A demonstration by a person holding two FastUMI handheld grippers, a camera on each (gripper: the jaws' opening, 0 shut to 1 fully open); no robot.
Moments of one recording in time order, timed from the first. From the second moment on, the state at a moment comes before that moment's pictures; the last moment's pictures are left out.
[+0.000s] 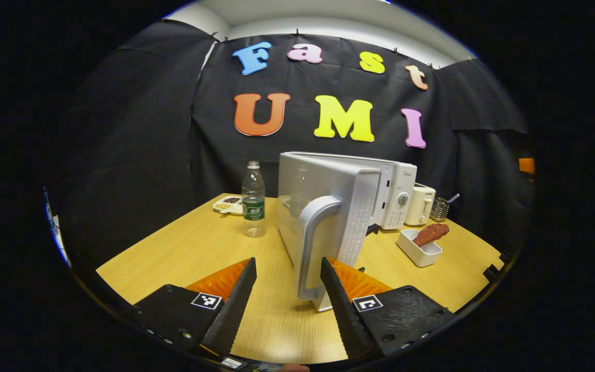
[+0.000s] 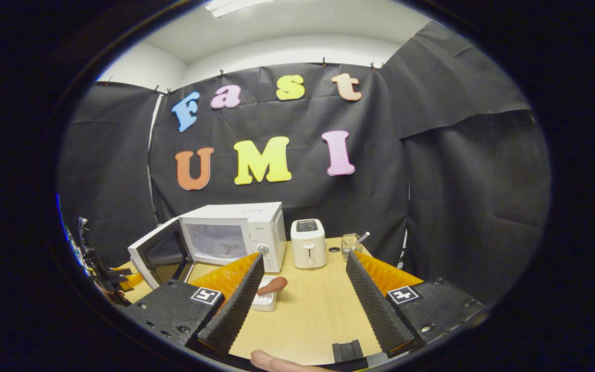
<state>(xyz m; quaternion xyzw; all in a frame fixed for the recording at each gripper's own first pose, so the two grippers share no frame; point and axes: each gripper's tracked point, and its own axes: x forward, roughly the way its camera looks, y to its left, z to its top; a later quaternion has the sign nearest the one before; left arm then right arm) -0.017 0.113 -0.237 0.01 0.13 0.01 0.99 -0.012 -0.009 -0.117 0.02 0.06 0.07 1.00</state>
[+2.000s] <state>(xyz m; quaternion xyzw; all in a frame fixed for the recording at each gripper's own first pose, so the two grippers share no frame) 0.087 0.023 -0.070 0.02 0.04 -0.02 1.00 0.191 0.089 -0.331 0.15 0.49 0.30 0.81</state>
